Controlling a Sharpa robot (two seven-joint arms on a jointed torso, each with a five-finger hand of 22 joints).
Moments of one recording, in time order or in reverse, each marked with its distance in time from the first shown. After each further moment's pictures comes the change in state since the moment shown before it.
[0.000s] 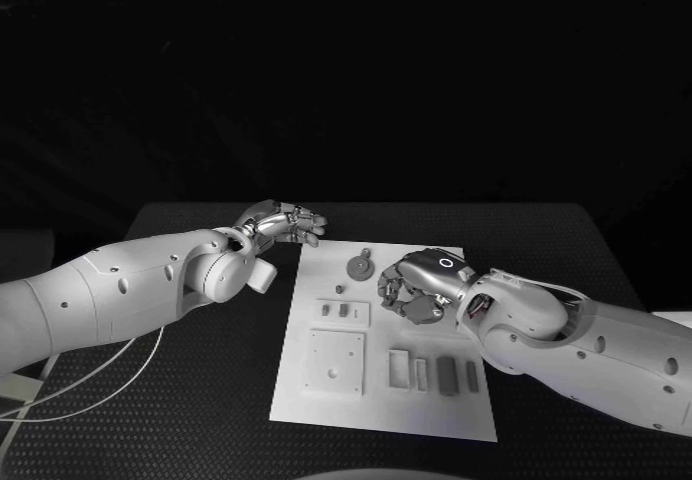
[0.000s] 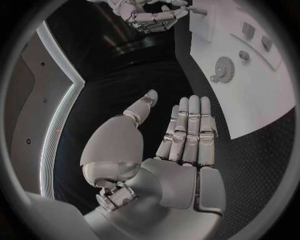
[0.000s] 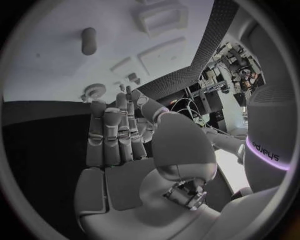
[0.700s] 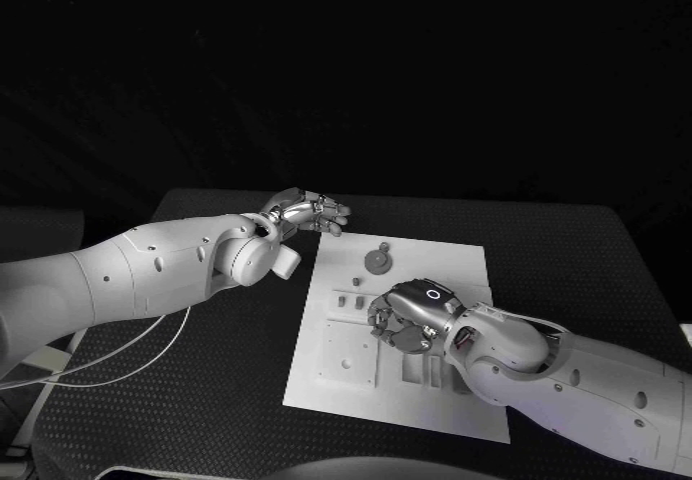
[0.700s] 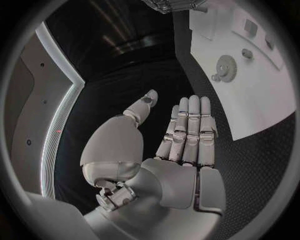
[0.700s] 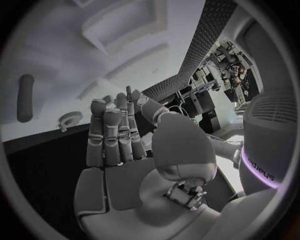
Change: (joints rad) left arm 0.001 0.025 0.000 -0.021 0.000 -0.010 0.002; left_hand 0.000 0.000 0.000 0.000 0.000 0.000 0.000 0.004 0.000 0.000 0.000 0.000 0.000 0.000 0.000 -0.004 0.003 0.000 0.000 0.000 0.000 -0.001; right arm -0.086 0.104 -0.036 -0.066 -0.012 -0.024 0.034; right_hand -0.001 -0.001 -0.001 -0.001 0.004 -0.002 0.001 -0.001 0.001 0.000 0.000 -0.001 0.000 0.002 0.002 0.001 0.002 0.000 0.005 -0.002 -0.002 0.000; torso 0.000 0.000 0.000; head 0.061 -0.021
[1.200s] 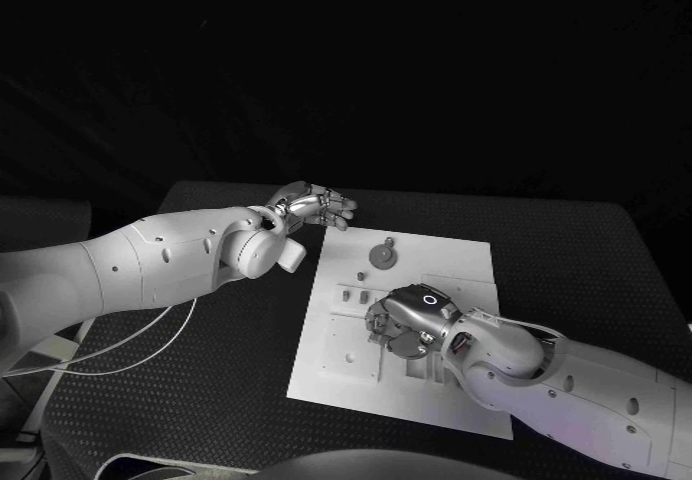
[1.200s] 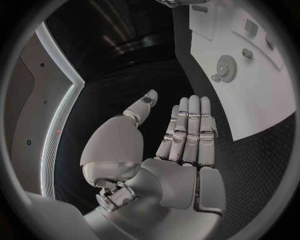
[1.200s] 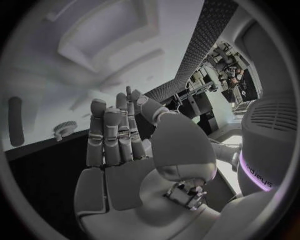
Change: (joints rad) left arm 0.001 0.002 0.000 -0.001 0.000 0.000 -0.001; left_hand 0.000 0.000 0.000 0.000 0.000 0.000 0.000 0.000 -0.001 0.000 0.000 0.000 0.000 0.000 0.000 0.000 0.002 0.000 0.000 0.000 0.000 -0.001; right arm -0.023 0.025 -0.009 -0.017 -0.016 0.002 0.007; right_hand 0.008 0.000 -0.001 -0.001 0.000 0.000 0.000 -0.003 0.001 0.000 0.000 -0.003 0.001 0.000 0.000 0.000 0.002 0.000 -0.002 -0.002 0.004 0.001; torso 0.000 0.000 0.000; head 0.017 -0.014
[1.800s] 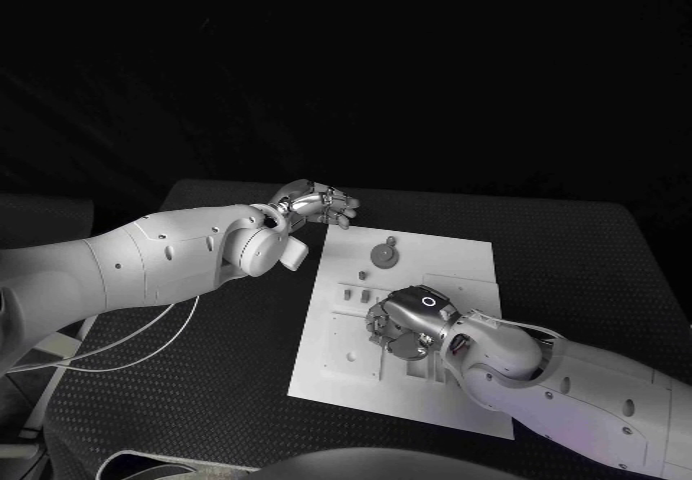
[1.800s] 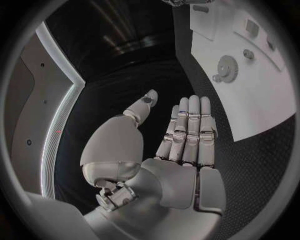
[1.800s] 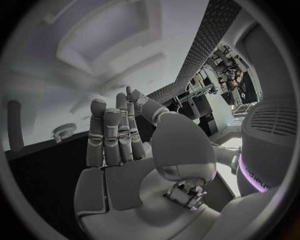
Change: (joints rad) left arm 0.002 0.002 0.000 0.000 0.000 0.001 0.000; left_hand 0.000 0.000 -0.003 0.003 0.000 0.000 0.000 0.000 -0.001 0.000 0.000 0.000 -0.001 0.000 0.000 -0.004 0.002 0.000 0.000 0.000 0.000 -0.001; right arm -0.002 0.014 -0.011 -0.019 -0.024 0.003 -0.003; right_hand 0.000 0.000 0.000 0.000 -0.001 -0.003 0.000 0.004 0.002 0.004 -0.004 -0.001 0.001 0.000 0.003 0.000 0.001 0.000 0.000 0.000 0.000 0.001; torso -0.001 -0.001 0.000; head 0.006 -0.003
